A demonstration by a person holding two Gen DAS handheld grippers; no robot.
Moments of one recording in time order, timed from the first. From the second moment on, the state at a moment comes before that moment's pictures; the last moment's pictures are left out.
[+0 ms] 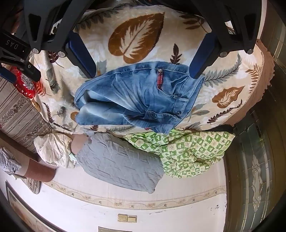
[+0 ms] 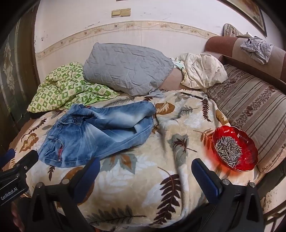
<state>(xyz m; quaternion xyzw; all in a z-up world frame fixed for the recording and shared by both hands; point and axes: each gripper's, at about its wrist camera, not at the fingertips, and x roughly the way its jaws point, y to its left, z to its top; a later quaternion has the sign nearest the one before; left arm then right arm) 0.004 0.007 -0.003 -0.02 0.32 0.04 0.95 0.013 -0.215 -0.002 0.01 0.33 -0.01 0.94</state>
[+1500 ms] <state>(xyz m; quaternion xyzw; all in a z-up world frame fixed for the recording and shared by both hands) 0.009 -0.003 -0.006 -0.01 0.33 0.03 0.94 0.015 -0.213 -0.004 0.00 0.33 -0.01 0.95</state>
